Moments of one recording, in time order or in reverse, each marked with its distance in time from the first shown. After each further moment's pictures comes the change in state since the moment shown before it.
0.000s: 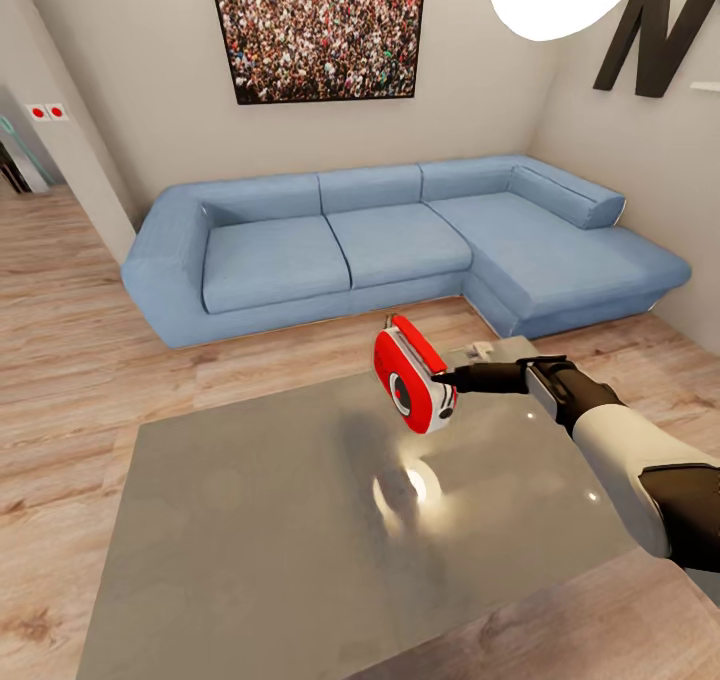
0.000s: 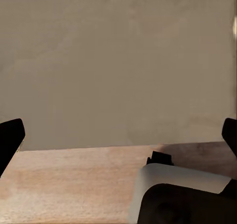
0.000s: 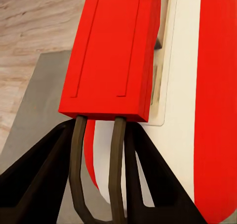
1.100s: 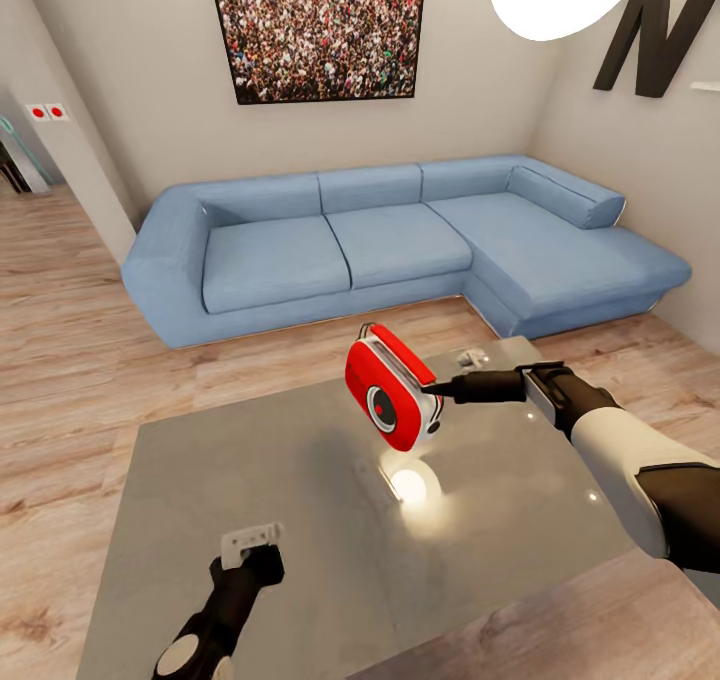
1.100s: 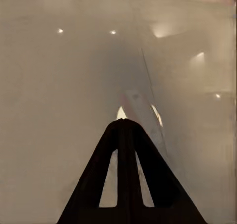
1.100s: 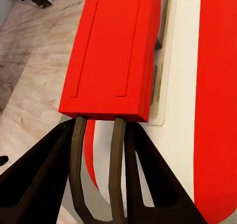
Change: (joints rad) left arm -0.014 -0.197 -0.097 -0.867 0.012 0.542 -0.125; right arm 0.002 0.005 0.005 0.042 0.028 -0.010 0.243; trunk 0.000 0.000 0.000
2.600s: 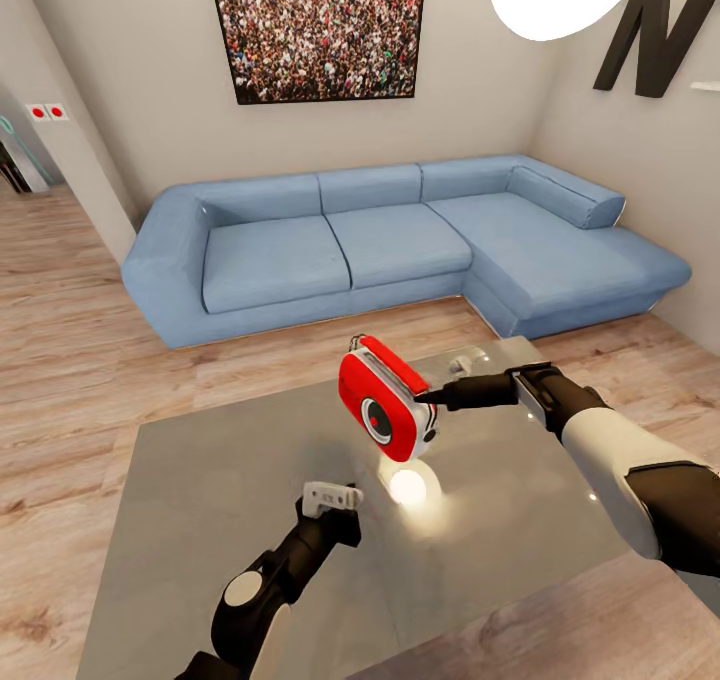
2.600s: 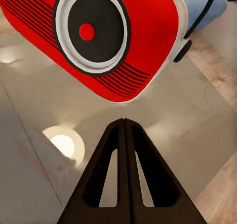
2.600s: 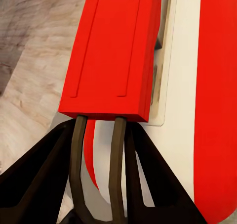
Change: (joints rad) left arm -0.157 0.000 -0.250 -0.002 0.001 0.061 -0.195; right arm 0.000 0.026 0.037 0.008 0.037 0.005 0.003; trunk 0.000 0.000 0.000
